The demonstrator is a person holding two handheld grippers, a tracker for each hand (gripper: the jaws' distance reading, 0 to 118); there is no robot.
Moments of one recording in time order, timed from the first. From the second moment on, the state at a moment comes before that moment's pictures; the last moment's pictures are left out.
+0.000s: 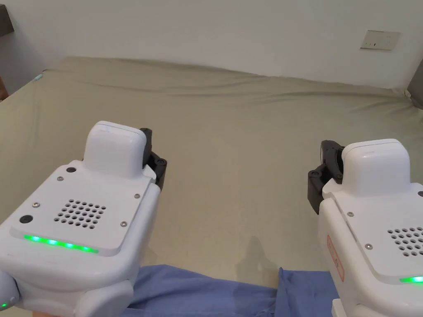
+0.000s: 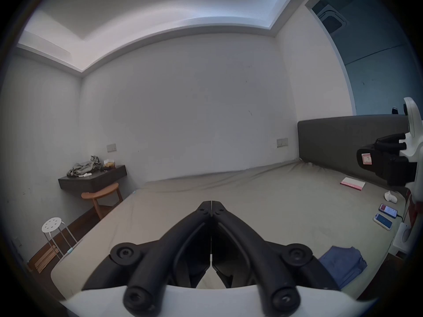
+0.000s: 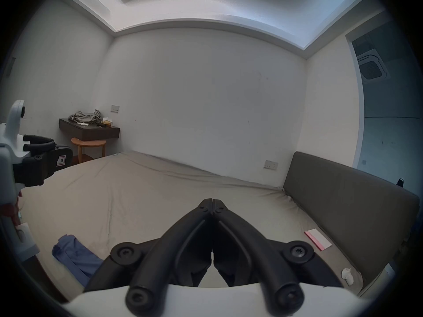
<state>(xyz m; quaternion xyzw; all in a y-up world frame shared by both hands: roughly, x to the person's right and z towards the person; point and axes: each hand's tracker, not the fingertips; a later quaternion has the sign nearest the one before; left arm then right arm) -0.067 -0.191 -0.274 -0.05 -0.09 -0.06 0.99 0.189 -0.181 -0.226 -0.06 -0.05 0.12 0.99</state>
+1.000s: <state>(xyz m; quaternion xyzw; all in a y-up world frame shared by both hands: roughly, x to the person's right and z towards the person) -0.338 -0.491 -0.343 -0.47 -0.25 0.52 0.67 0.243 -0.274 -0.263 -0.24 -0.04 0.07 0.97</state>
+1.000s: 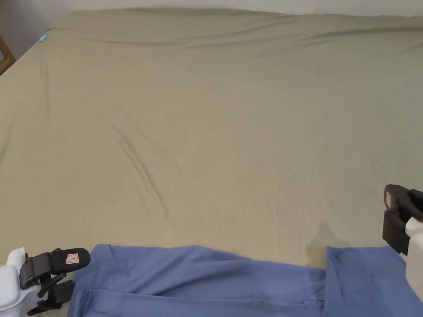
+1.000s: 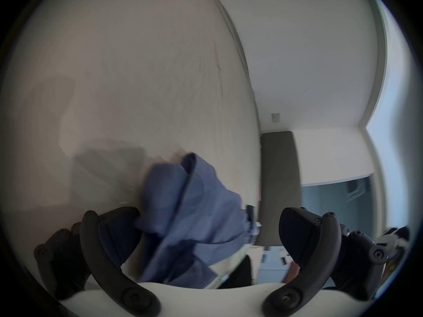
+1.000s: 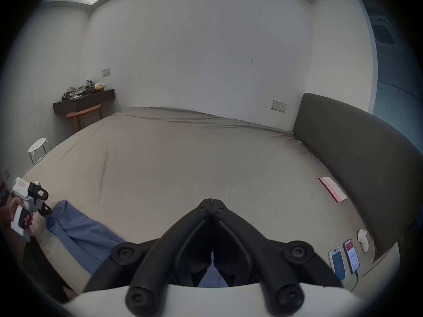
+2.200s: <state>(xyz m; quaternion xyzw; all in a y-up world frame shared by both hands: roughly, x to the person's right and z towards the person) -0.328 -0.396 -0.334 -0.49 -0.16 0.33 0.79 0.232 -0.239 -0.245 -0.21 -0.04 0.06 0.97</state>
